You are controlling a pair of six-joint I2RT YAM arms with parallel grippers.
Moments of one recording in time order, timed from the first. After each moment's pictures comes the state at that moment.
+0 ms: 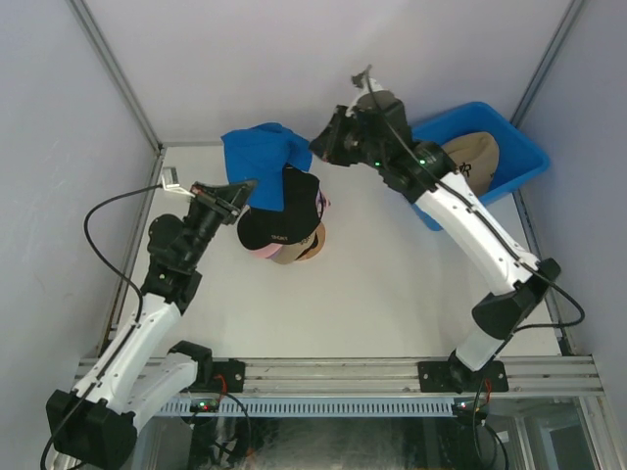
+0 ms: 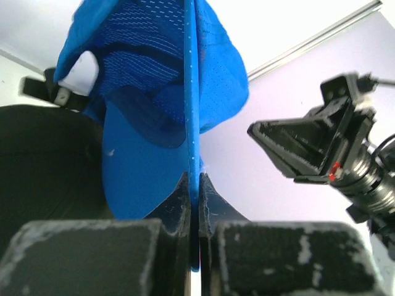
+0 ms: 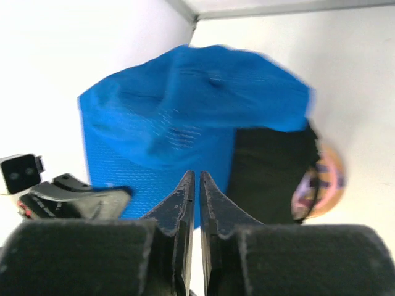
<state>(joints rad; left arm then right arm) -0.31 0.82 0.66 0.34 0.15 -1.09 0.71 1.71 2.03 -0.66 -0.01 0.68</state>
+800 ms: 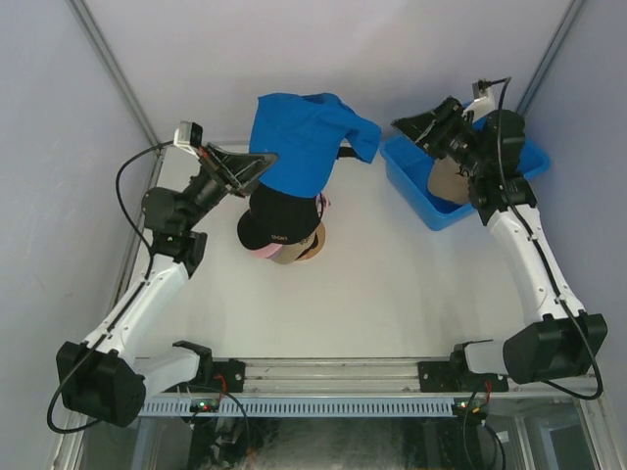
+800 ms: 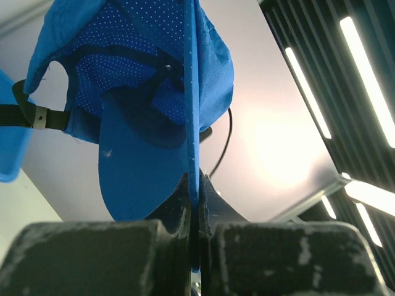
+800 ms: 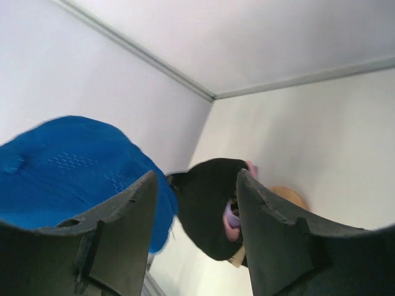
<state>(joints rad) -0.27 1.10 0.91 0.74 0.60 -1.56 0.13 1.33 1.37 -0.13 -0.46 0.83</state>
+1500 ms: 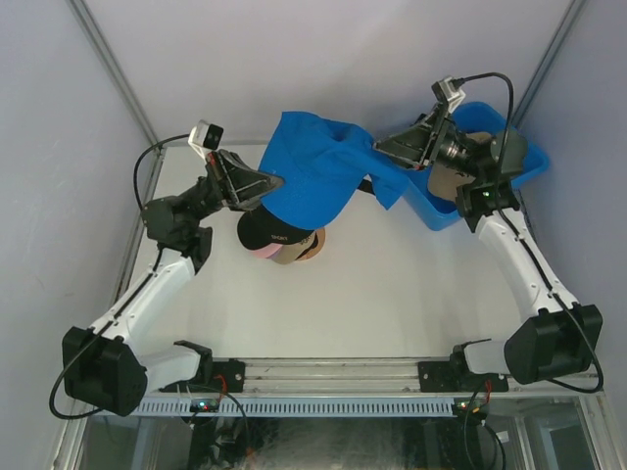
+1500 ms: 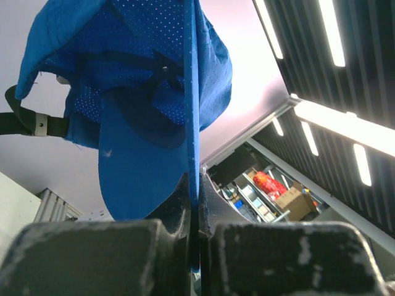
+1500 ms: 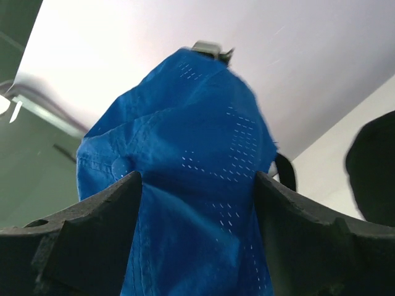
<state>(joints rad) -0.30 1.16 0.91 1.07 0.87 -1.83 0.16 1.33 1.26 0.57 -1.04 1.41</state>
